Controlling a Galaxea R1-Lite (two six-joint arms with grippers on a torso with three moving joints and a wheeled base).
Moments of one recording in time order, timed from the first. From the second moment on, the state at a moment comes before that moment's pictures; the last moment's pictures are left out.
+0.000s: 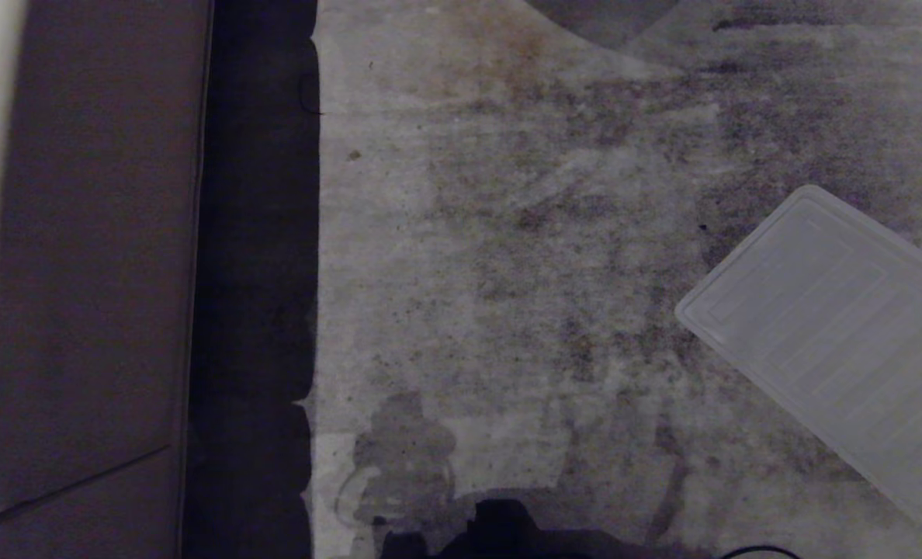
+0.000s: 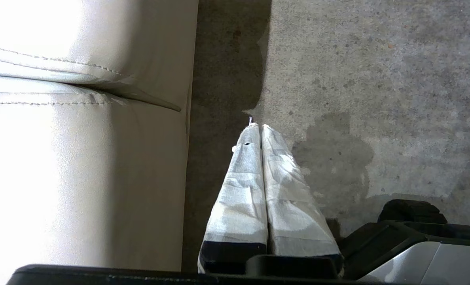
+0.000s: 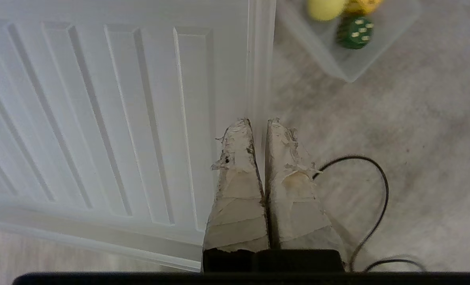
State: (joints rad) left arm 0.00 0.00 0.00 0.00 0.04 -0.03; right arm -0.17 0.88 -0.34 -0.21 -0.31 0.60
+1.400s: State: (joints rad) left arm 0.00 0.00 0.00 0.00 0.04 -0.03; right arm -0.95 1.91 -0.74 -0.63 0.38 0.64
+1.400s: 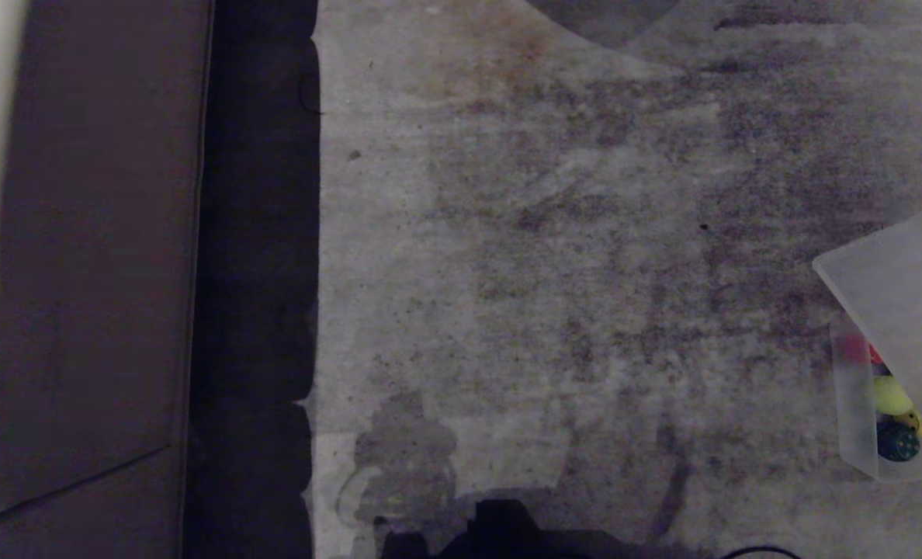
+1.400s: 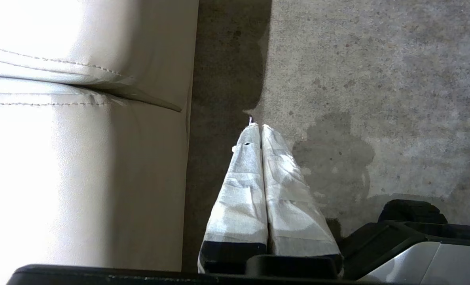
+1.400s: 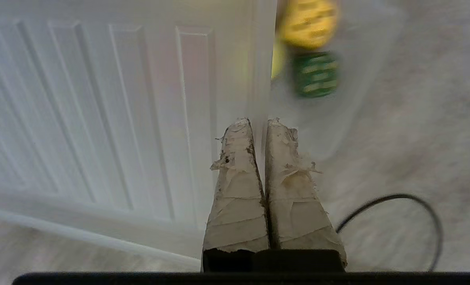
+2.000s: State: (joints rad) left arm 0.00 0.00 0.00 0.00 0.04 -0.03; right arm -1.06 2.28 -0.88 -0.71 0.51 0.73
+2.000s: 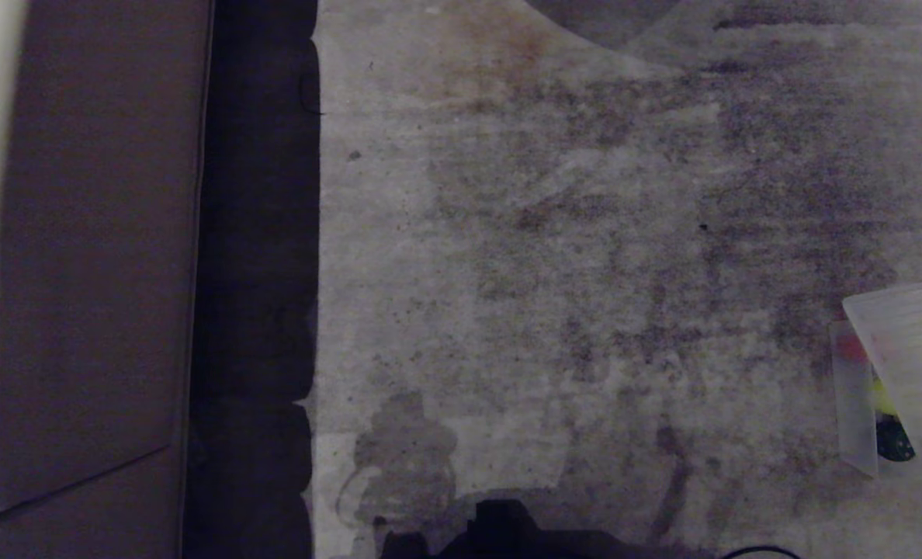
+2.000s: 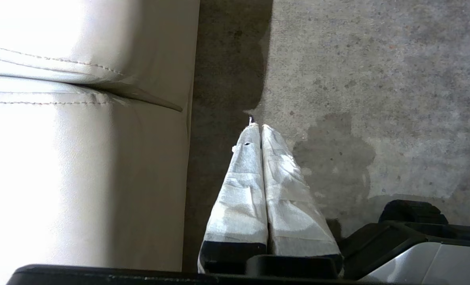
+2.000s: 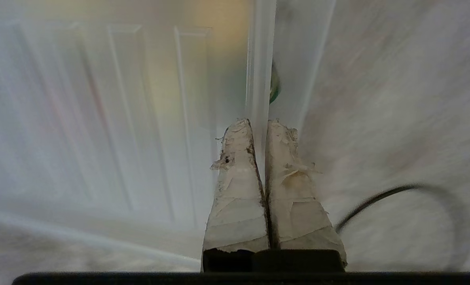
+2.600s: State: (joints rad) left arm 0.00 0.00 0.00 0.00 0.04 -0.03; right arm -1.07 2.46 -0.98 -0.74 0.61 0.82
